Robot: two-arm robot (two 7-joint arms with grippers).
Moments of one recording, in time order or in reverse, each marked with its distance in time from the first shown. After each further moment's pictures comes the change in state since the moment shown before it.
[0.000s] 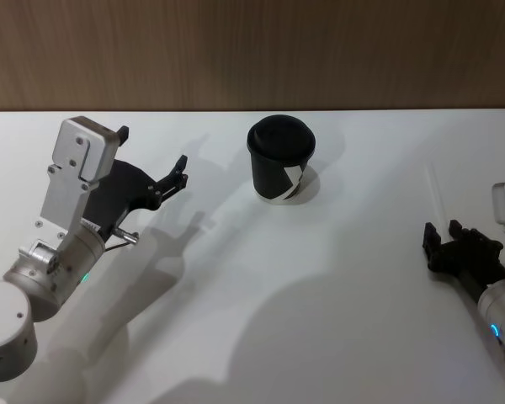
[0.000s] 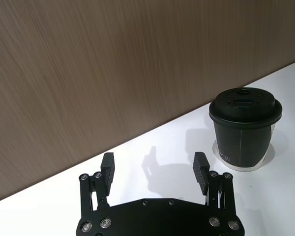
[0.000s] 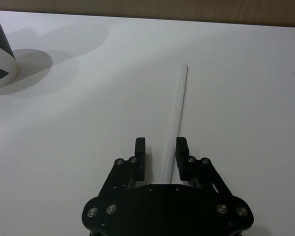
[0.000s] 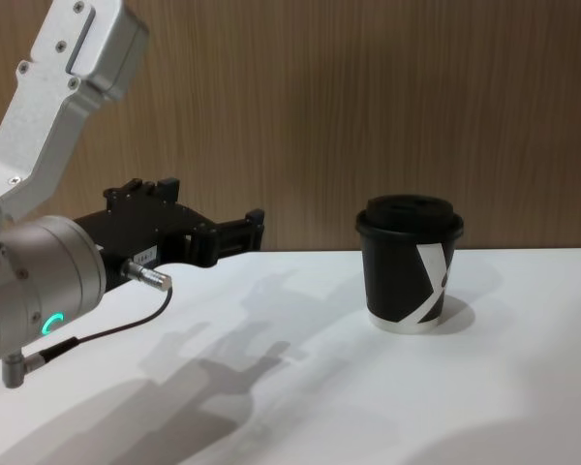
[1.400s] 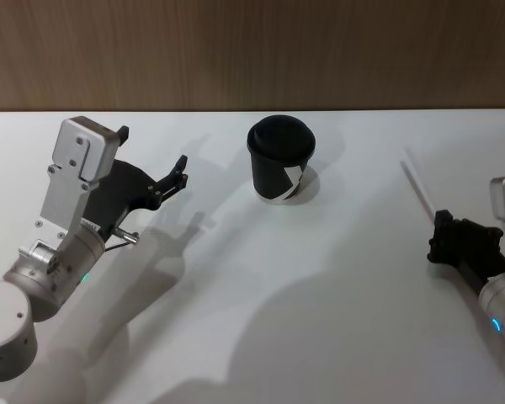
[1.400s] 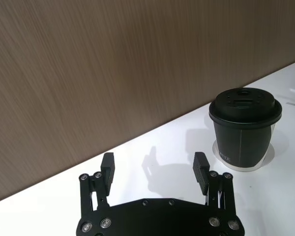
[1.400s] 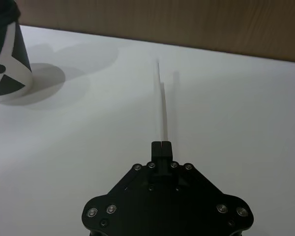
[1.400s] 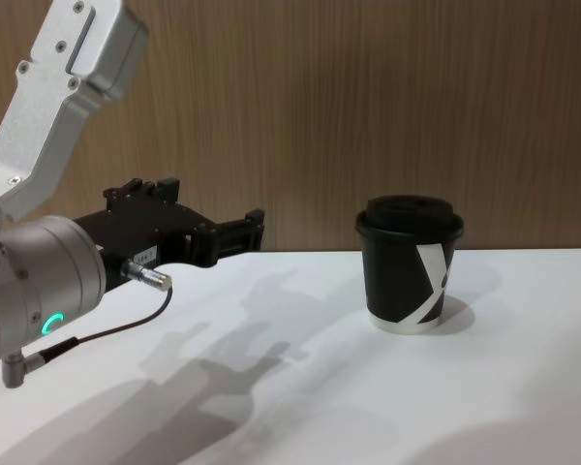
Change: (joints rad) left arm 0.000 0.000 0.000 0.000 0.000 0.000 0.000; right arm 0.003 0.024 -0.014 -0.003 -0.038 -0.076 0.021
